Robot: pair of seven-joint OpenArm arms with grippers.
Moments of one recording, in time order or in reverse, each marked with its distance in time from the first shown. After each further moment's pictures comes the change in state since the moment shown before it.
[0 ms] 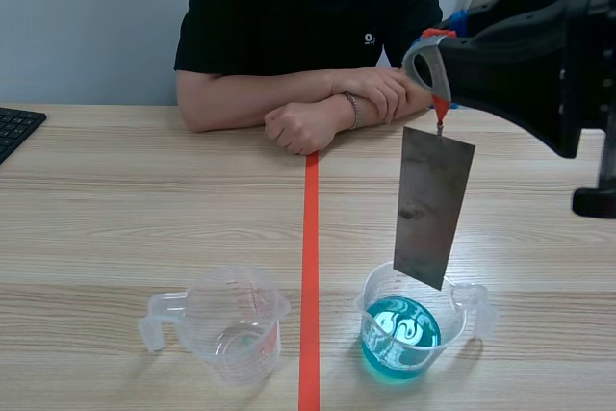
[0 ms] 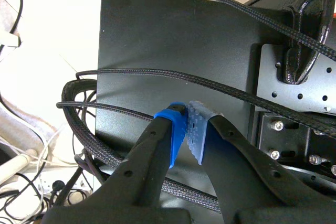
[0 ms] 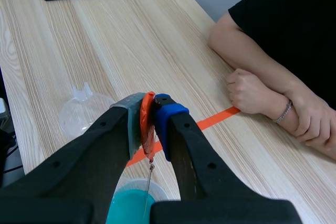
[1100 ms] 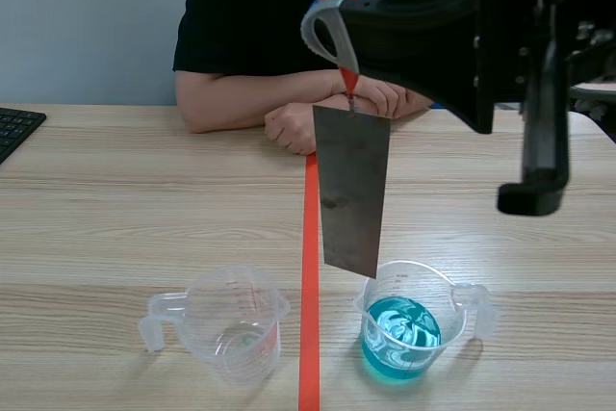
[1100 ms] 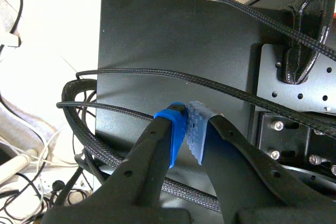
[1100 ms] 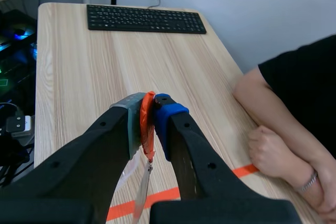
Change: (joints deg) left arm 0.0 0.0 0.0 0.0 0.0 0.0 0.0; right arm 10.5 1.9 -15.2 0.0 -3.3 0.0 6.2
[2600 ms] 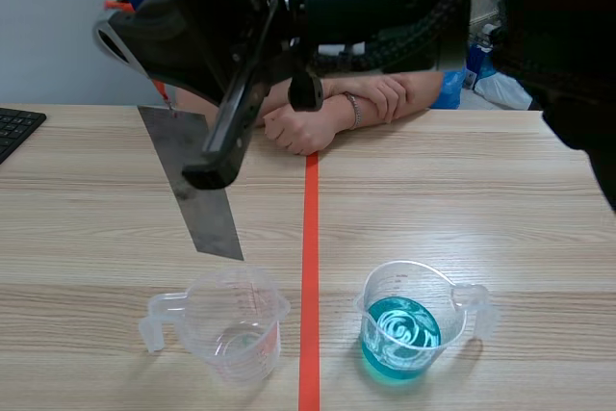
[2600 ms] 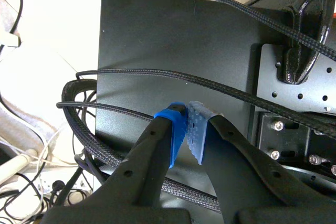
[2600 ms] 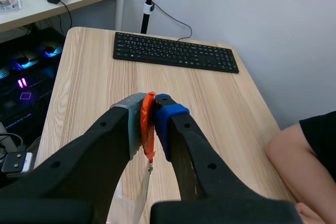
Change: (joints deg) left arm 0.0 0.0 0.0 0.0 0.0 0.0 0.0; right arm 19.9 -14.2 -27.8 -14.4 -13.7 -4.6 3.9
